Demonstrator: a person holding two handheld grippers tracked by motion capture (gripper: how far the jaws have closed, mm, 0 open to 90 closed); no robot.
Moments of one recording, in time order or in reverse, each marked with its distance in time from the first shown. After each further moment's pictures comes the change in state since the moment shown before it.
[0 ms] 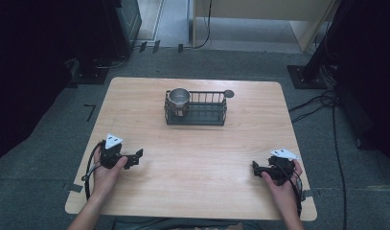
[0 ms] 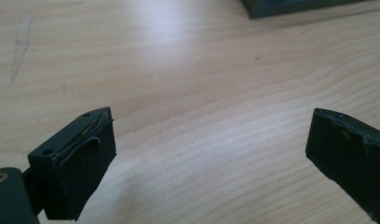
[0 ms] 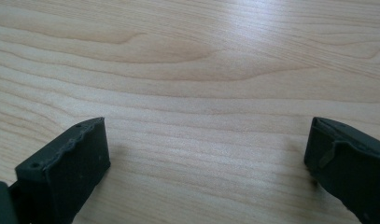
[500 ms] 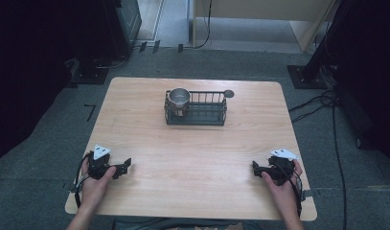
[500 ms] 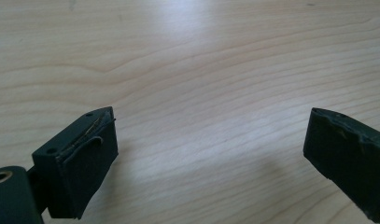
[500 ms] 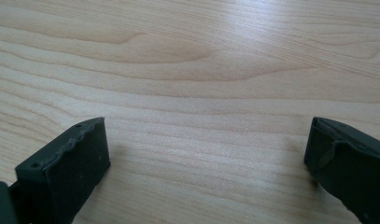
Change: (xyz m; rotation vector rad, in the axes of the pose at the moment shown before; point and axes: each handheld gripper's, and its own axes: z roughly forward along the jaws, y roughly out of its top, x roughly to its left) left arm 0.025 -0.035 -0.018 0.030 0.067 -0.034; right arm 0.000 0.000 0.000 -0.001 0.000 -0.002
